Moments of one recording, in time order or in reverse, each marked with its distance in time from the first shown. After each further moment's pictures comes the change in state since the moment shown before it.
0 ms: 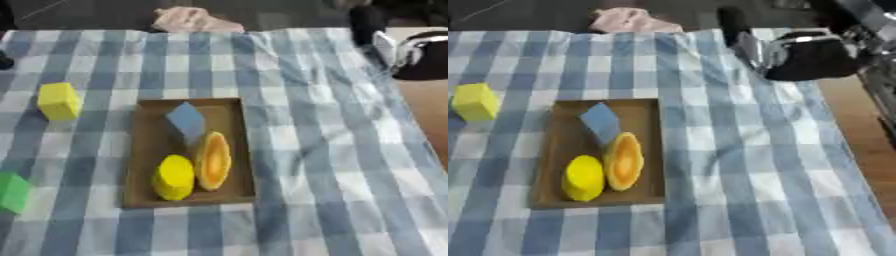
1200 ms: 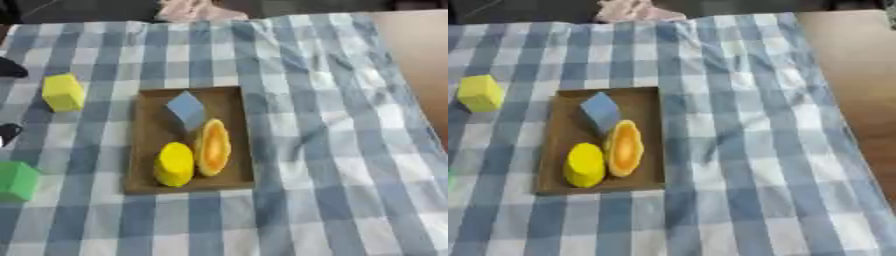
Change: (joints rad) left arm -0.058 0.459 -0.066 0.201 -0.572 -0.111 -0.424; right arm 0.281 -0.109 -0.185 -0.006 0.046 0.022 -0.292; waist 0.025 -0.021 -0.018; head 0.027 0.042
